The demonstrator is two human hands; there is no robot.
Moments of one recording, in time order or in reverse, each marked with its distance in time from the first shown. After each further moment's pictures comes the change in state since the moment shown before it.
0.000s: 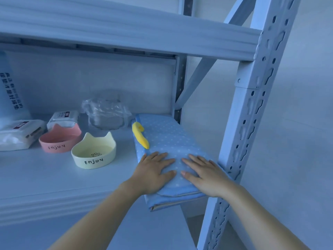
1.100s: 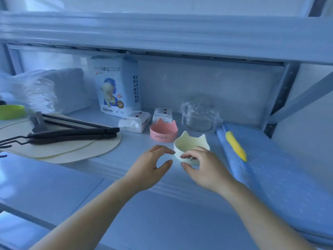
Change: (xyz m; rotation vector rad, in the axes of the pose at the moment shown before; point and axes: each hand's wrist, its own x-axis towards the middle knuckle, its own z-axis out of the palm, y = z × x) left_hand -0.171 -0.139 -0.077 -0.247 0.509 -0.287; right_hand 0.051 -0.231 0.015 0.366 0.209 -0.530
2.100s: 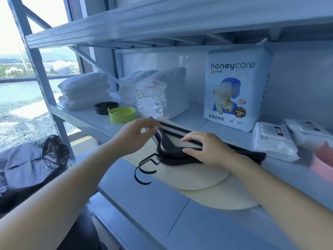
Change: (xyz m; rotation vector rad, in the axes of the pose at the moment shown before) left_hand -0.043 -0.302 -0.346 0.215 0.205 -0.363; right_hand 0.267 -0.261 0.259 0.135 -0.294 -0.392
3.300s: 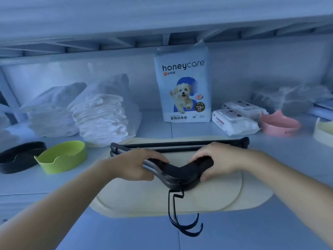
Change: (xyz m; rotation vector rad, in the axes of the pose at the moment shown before) left_hand 0.120 -0.088 0.009 0.006 -0.890 0.651; right_hand 0.019 -0.035 0.015 -0.137 -0.195 0.526
